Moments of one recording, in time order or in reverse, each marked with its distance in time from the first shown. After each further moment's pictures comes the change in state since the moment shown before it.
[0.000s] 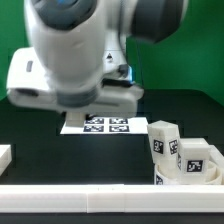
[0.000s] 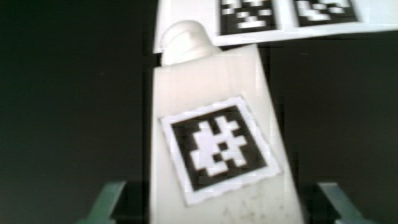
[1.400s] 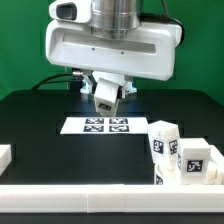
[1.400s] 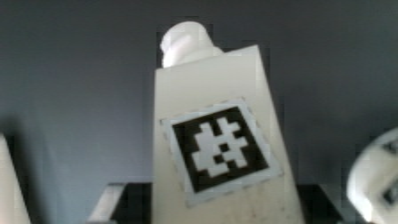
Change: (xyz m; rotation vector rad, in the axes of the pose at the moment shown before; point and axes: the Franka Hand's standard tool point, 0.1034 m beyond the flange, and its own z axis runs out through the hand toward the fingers) arm -0.014 -0.049 -0.054 0.119 0.736 0.124
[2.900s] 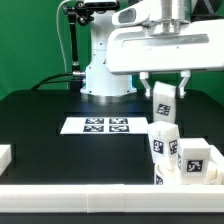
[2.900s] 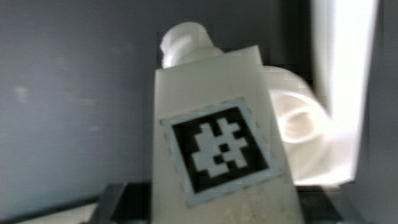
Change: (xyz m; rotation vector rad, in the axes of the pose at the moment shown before) arm -0.019 -0.120 -0.014 0.182 0.448 0.075
